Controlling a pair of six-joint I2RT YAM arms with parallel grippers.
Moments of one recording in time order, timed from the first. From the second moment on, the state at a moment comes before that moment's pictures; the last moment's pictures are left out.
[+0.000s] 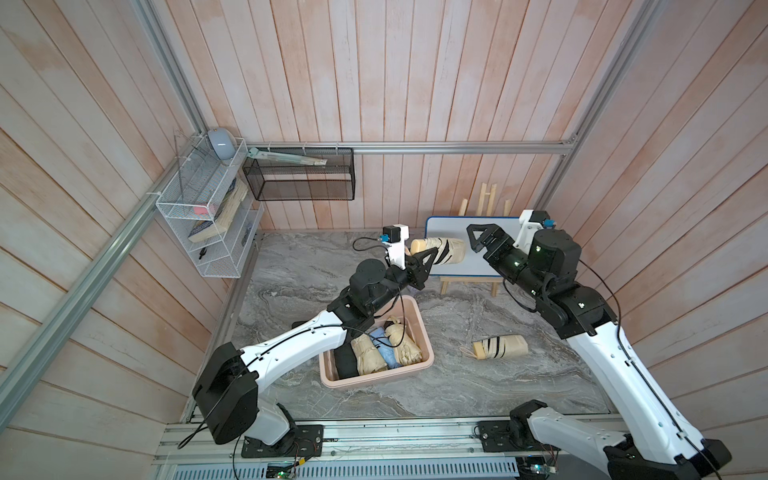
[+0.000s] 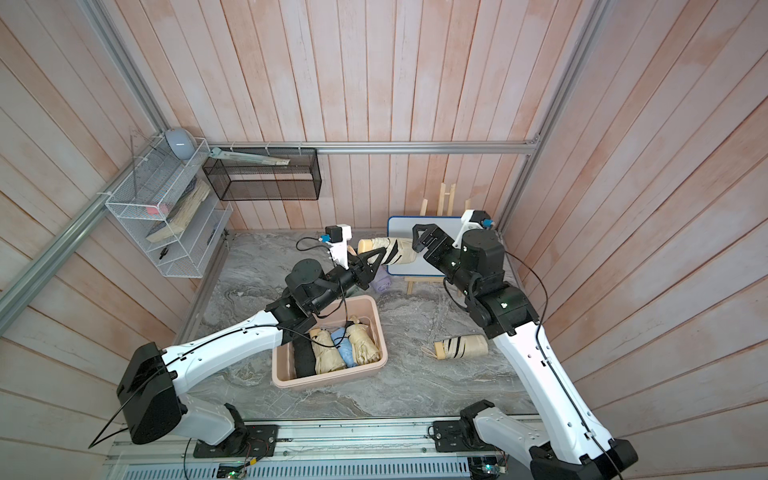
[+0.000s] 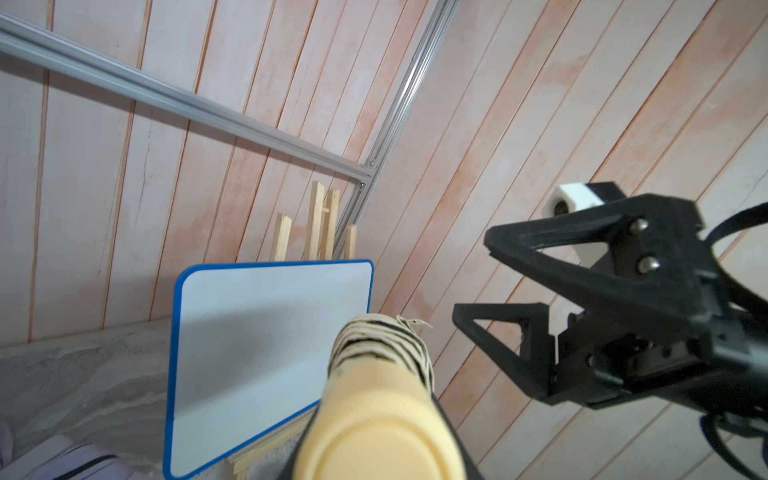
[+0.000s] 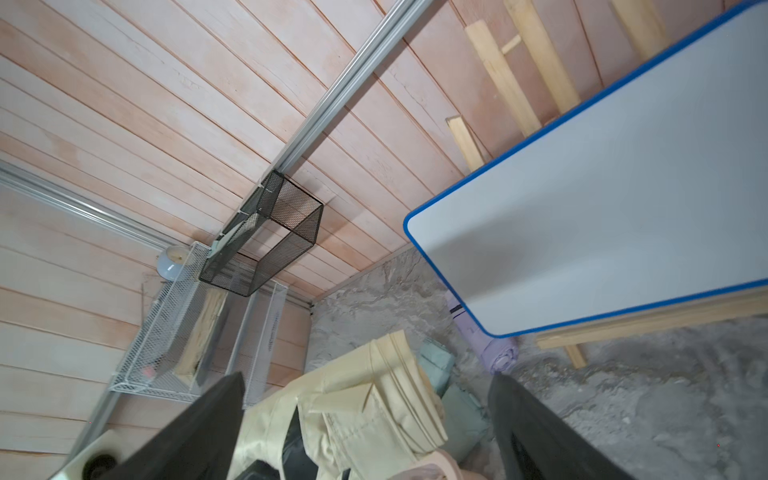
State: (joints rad) left arm -0.82 1.47 1.14 0.42 0.05 -0.46; right arm 0.42 1.08 1.33 -0.49 0.01 0.74
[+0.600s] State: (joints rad) left arm -0.69 1.36 1.29 -0.14 0.39 -0.48; right arm 0.63 1.10 1.33 -0.70 -0.22 -0.39
